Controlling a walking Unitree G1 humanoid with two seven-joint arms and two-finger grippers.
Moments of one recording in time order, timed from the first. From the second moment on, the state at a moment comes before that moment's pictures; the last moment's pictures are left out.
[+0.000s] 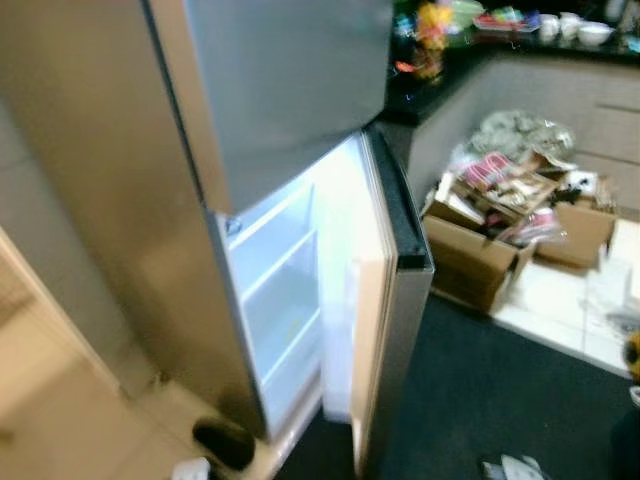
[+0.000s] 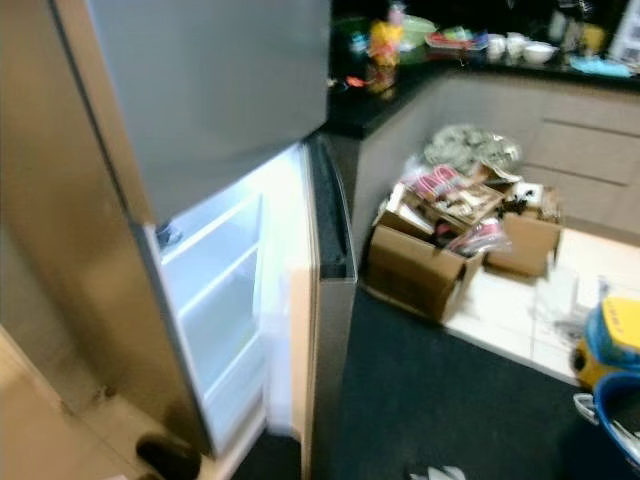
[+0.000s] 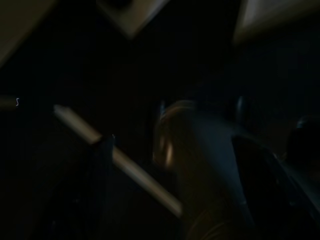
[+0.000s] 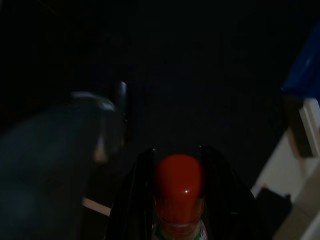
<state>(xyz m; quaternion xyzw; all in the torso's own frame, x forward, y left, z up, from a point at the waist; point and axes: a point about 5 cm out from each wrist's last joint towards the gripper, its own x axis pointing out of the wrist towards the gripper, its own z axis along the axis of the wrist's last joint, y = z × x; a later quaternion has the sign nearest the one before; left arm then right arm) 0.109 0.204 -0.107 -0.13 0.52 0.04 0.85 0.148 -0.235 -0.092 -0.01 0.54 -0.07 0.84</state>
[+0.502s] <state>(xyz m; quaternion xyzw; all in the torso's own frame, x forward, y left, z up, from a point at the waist) 0.112 0.204 -0.106 -0.13 0.51 0.03 0.85 0.147 -0.233 -0.093 0.00 0.54 -0.07 0.84</state>
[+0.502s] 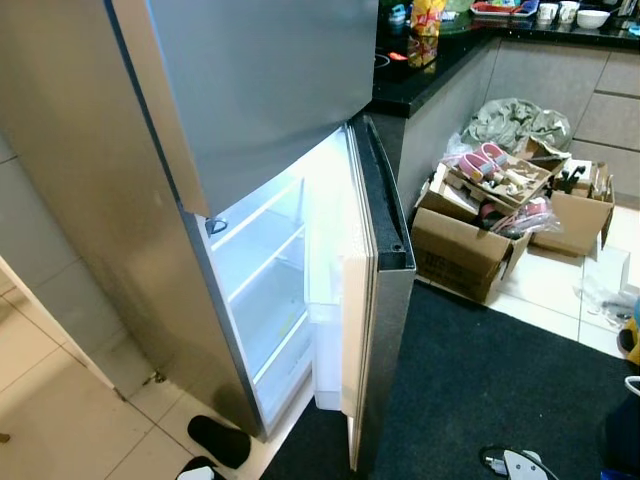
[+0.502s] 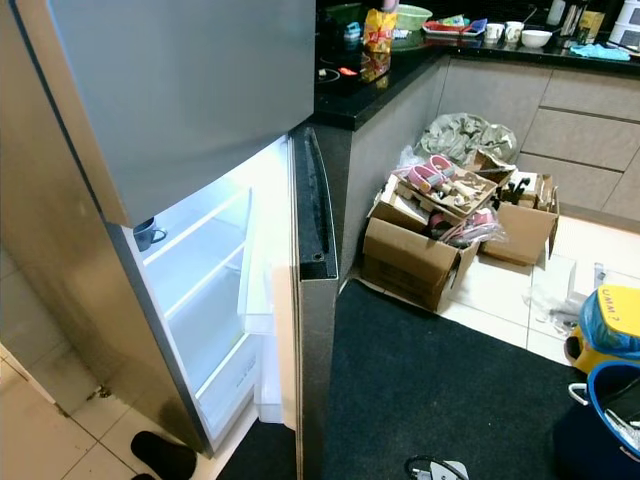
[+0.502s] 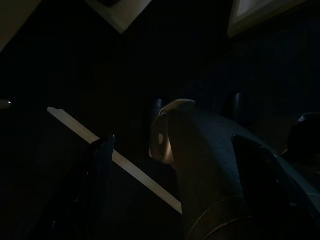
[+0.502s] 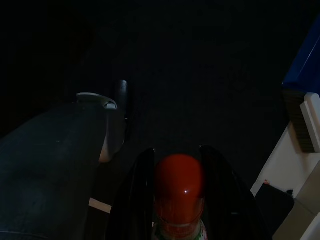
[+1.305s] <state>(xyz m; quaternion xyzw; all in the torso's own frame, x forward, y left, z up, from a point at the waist) 0.145 0.206 -0.094 -0.15 0.46 0.03 0.87 0.153 -0.231 -0.091 0.00 0.53 -0.07 0.85</state>
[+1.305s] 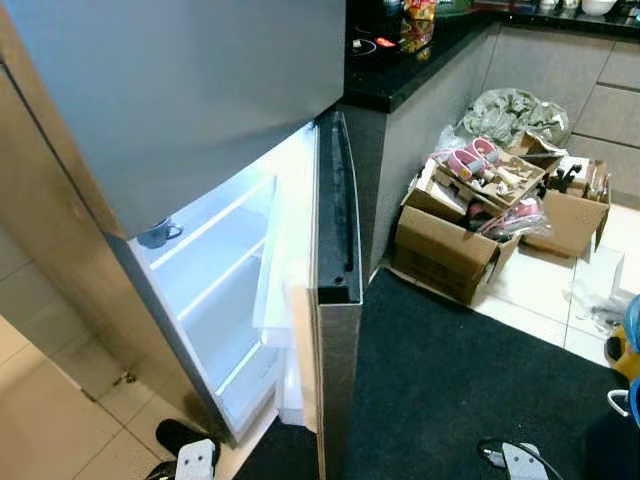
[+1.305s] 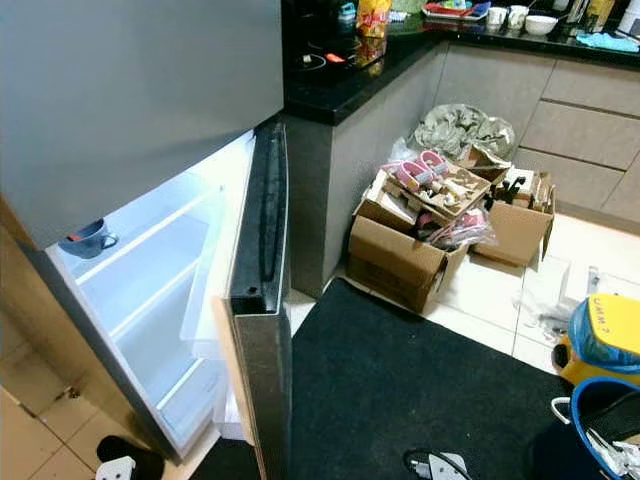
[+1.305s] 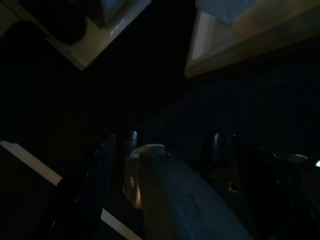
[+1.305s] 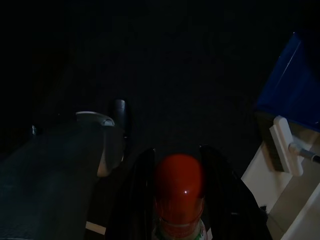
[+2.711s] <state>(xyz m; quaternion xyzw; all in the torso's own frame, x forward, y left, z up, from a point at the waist) 0.246 0.254 -0.016 -0.40 0.11 0.11 0.90 0.151 -0.230 -0.092 0.00 0.53 -0.07 0.84</state>
